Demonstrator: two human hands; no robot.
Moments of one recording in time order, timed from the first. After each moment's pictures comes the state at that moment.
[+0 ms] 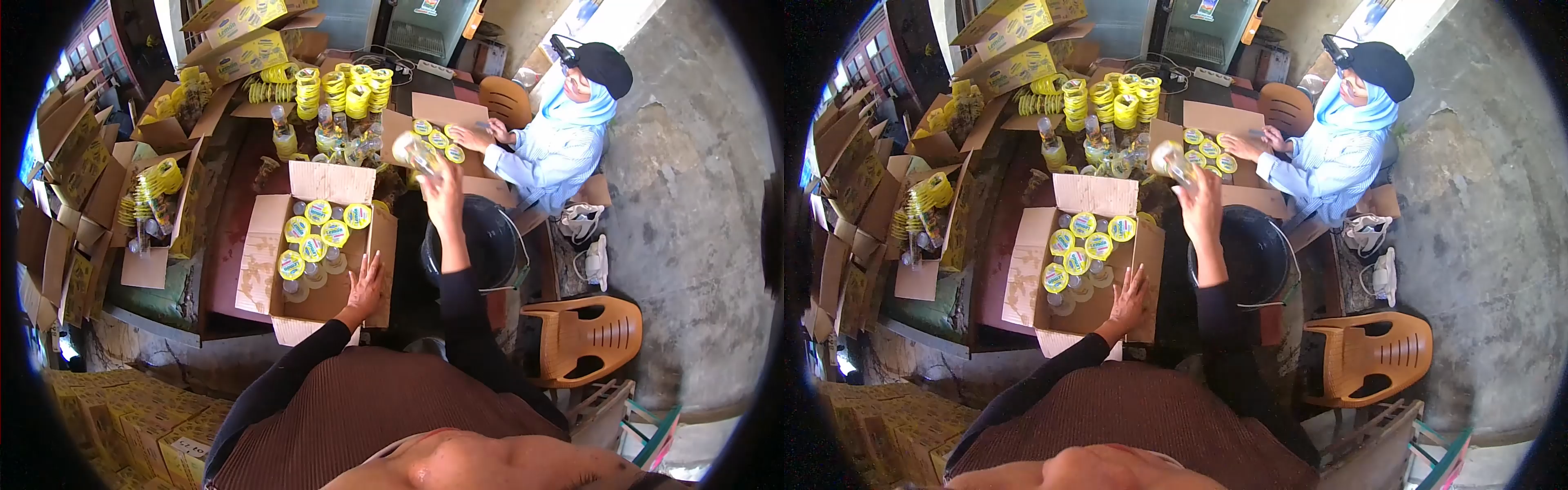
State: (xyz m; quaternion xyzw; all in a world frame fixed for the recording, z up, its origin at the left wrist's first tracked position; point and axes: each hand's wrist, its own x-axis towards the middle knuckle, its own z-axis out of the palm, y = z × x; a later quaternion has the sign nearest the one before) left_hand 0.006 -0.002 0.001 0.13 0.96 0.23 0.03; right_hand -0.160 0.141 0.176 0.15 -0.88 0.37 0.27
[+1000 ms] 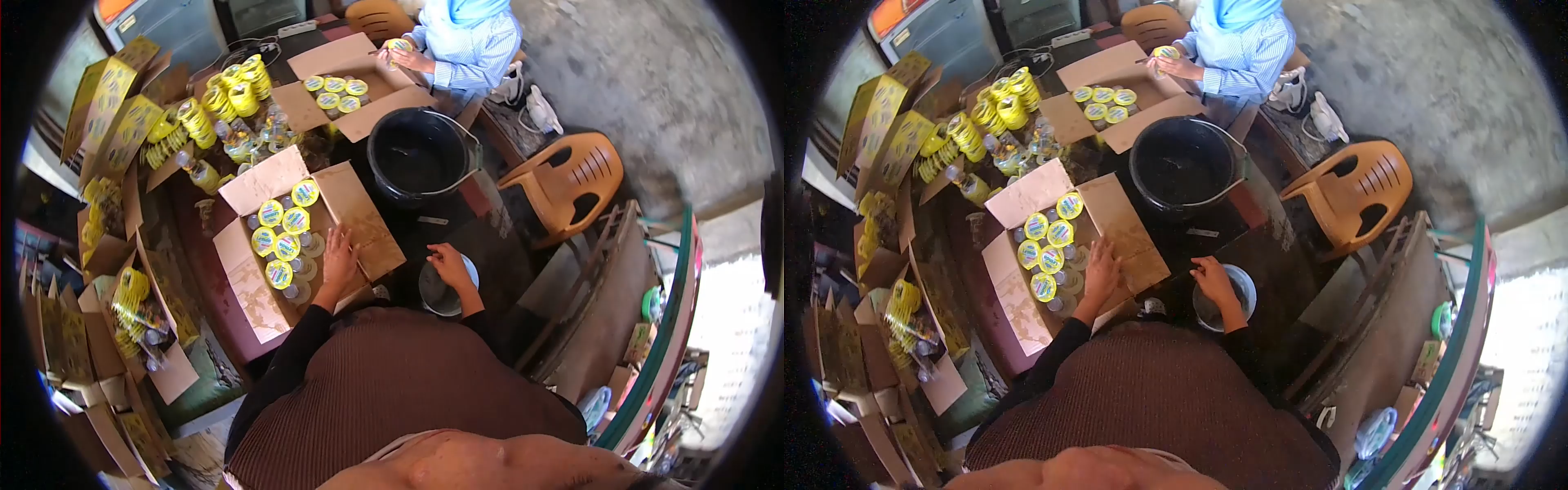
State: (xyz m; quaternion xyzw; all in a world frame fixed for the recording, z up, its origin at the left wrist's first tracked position) left_hand -0.004 -0.058 -0.015 0.26 0.90 0.34 0.03; right_hand 0.142 0.203 0.030 -0.18 -0.88 0.45 0.03
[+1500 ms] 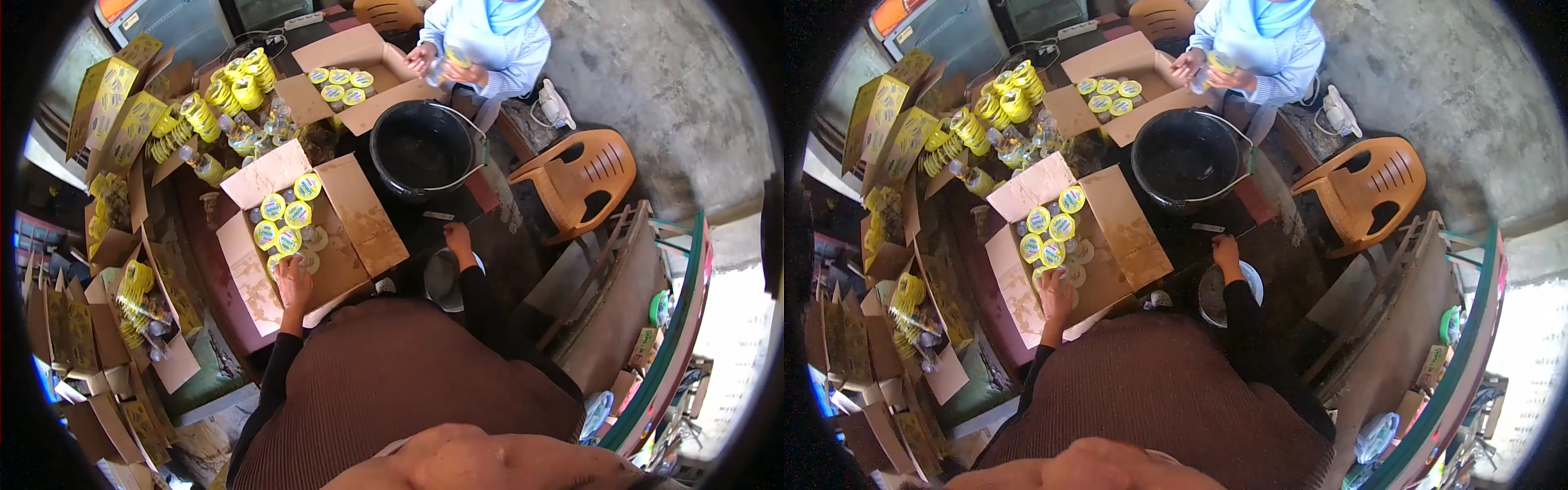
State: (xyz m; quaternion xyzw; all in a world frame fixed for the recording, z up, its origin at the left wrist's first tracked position) left_hand 0.017 -0.167 0.005 0.15 0.95 0.27 -0.08; right_hand 0.096 0.287 -0.089 -0.22 -0.93 0.29 0.04
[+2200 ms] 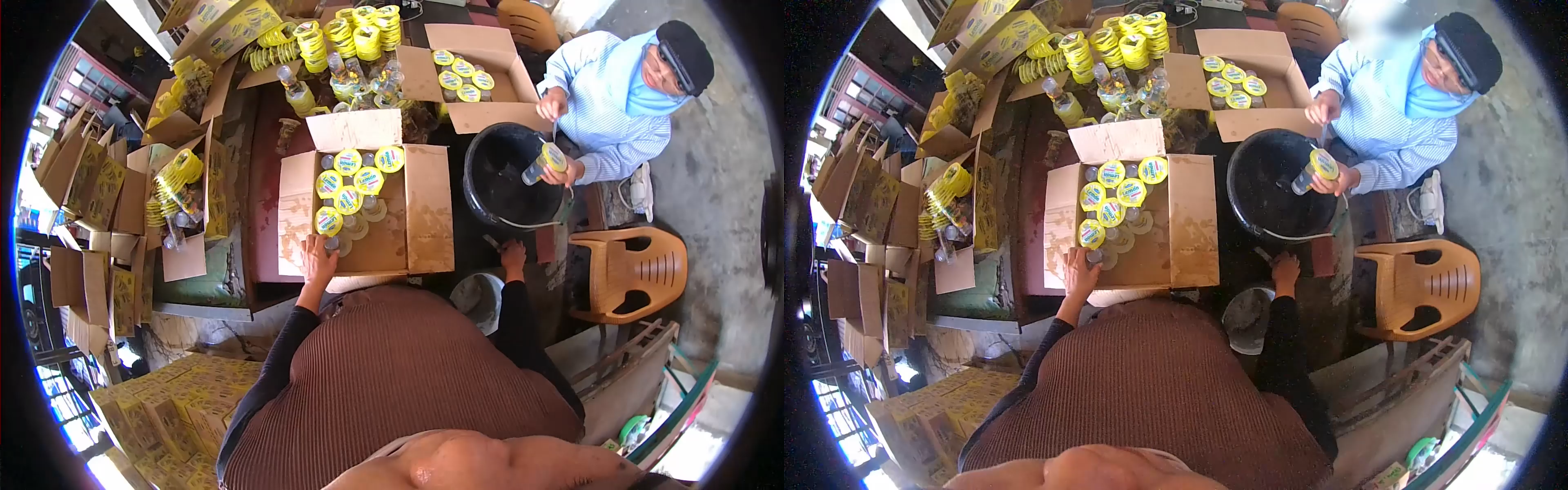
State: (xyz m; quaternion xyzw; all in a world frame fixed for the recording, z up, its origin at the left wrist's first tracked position) left_hand 0.062 -0.191 -0.001 -0.05 0.97 0.24 -0.07; right_hand 0.042 0.338 -0.113 -0.17 -0.98 0.11 -0.09
